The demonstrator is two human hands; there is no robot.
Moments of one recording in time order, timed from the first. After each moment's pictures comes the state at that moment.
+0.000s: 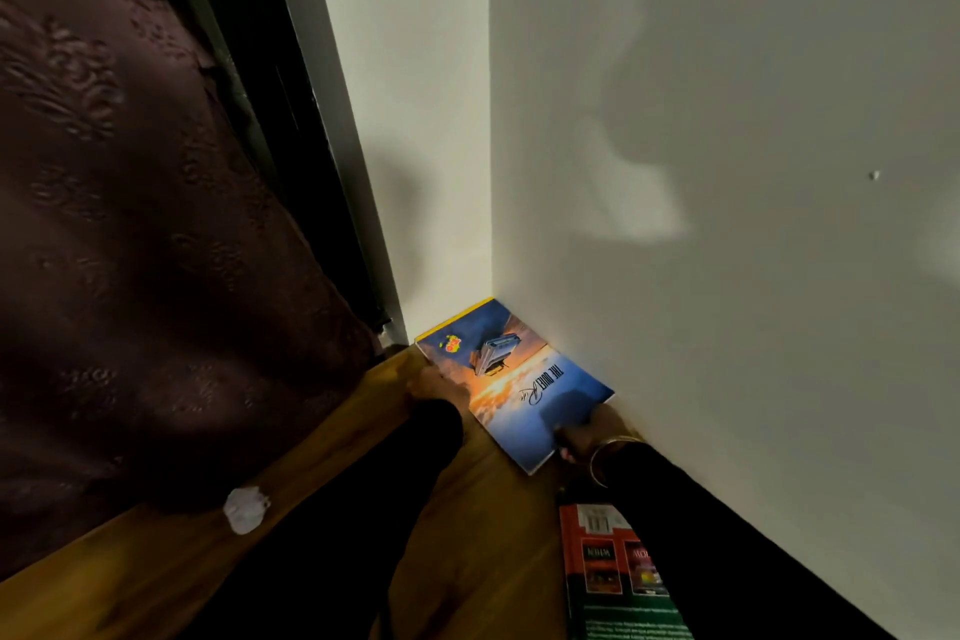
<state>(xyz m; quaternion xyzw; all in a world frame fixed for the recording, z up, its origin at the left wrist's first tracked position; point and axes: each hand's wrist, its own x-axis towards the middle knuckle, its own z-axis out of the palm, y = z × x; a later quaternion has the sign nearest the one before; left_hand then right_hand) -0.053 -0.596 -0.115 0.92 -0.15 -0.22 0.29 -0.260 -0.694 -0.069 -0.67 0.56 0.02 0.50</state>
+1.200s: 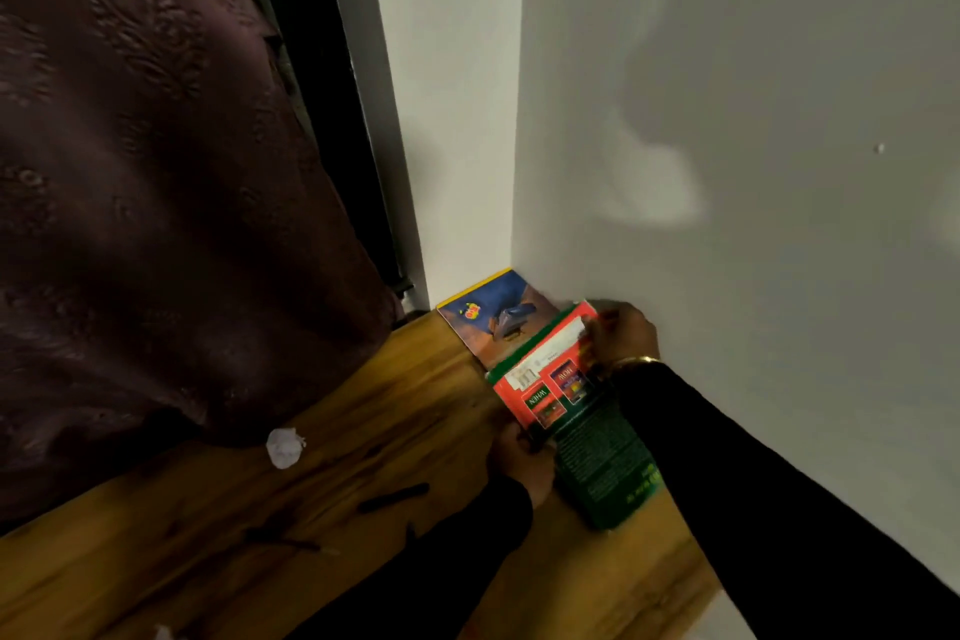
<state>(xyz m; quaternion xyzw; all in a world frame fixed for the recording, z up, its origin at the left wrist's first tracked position) -0.229 -0.528 -0.091 0.75 -0.04 -0.41 0.52 -0.257 -0.706 -0.011 -0.74 0.52 -0.20 0.37</state>
